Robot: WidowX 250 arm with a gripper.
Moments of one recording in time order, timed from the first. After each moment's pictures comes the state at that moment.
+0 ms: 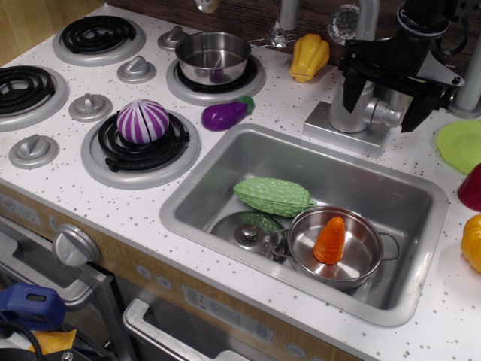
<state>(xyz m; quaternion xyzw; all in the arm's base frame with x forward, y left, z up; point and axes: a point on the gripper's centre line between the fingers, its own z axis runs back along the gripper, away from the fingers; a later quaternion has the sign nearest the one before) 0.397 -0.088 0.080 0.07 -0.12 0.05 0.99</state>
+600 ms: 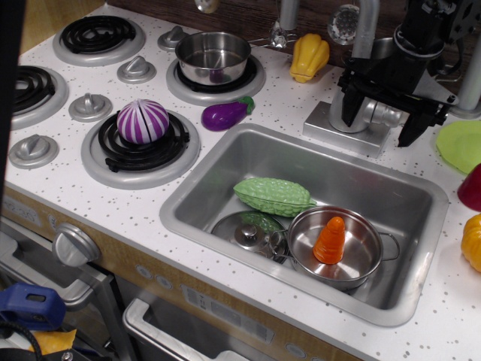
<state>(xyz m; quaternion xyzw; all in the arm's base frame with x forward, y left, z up) 0.405 -0.088 0.063 0.08 -0.13 0.04 0.99</state>
